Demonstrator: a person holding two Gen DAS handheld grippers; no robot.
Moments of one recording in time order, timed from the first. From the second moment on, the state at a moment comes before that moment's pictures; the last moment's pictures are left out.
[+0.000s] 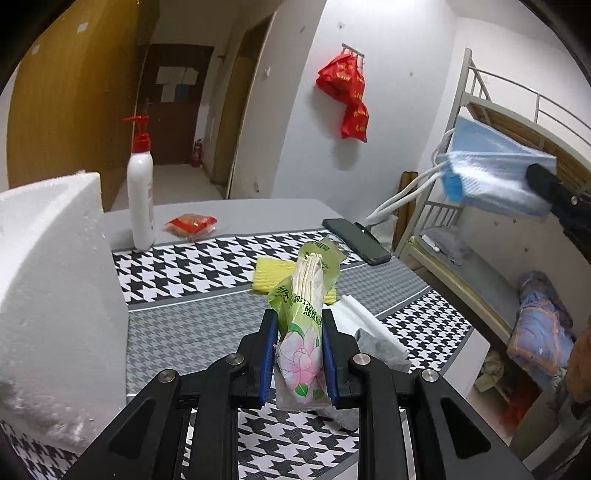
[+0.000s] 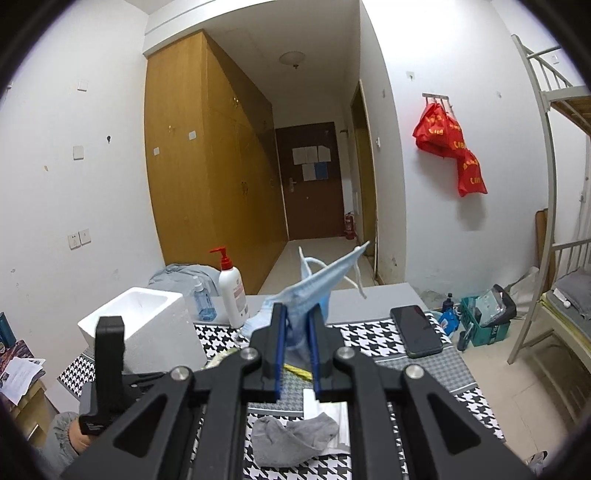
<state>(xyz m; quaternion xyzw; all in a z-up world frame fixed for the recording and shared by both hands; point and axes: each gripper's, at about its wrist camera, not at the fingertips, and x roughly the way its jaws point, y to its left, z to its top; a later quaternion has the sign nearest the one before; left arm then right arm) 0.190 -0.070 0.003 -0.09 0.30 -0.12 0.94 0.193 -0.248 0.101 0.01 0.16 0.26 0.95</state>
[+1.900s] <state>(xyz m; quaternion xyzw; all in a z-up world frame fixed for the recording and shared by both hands) 0.127 0.030 0.086 -0.02 0.18 -0.01 0.98 0.187 -0.164 0.087 0.04 0.15 0.30 0.94</state>
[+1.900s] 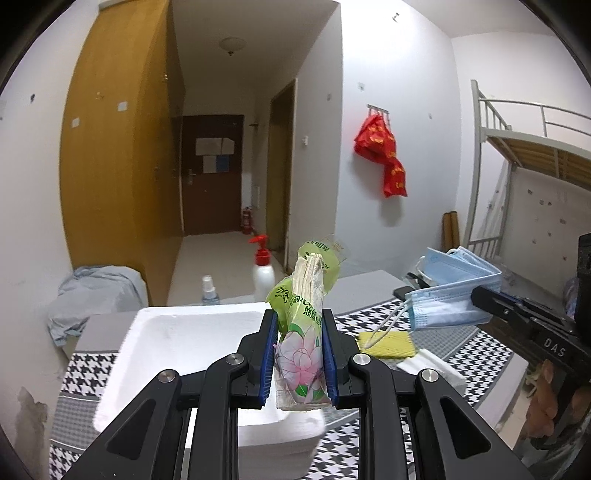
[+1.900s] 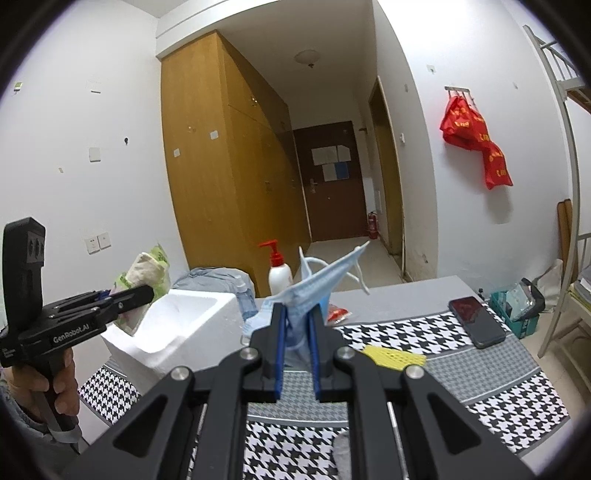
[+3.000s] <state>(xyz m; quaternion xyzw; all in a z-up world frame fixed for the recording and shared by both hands) 0.133 0.083 0.068 -0.03 0.21 0.06 0.98 0.179 -0.099 0.098 0.02 0.13 0.37 0.92</state>
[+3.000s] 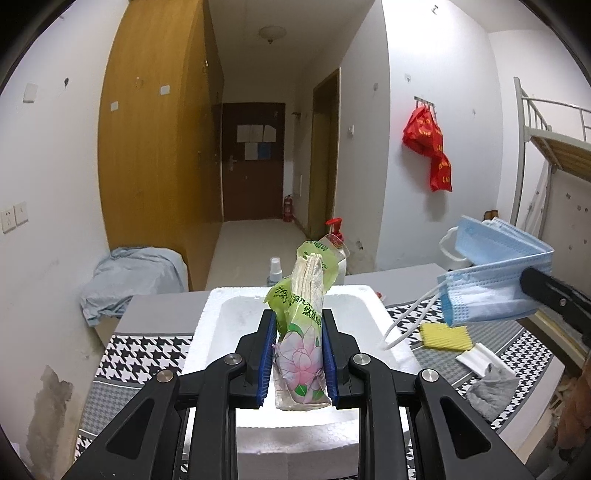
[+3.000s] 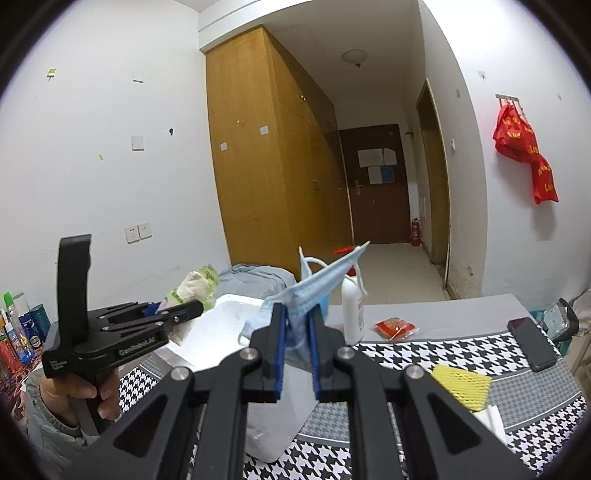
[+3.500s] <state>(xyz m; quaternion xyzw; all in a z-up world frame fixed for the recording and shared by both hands) 0.123 0.103 0.068 -0.04 0.18 0.11 0.98 0.179 -0.095 0.096 0.02 0.13 0.36 0.92</state>
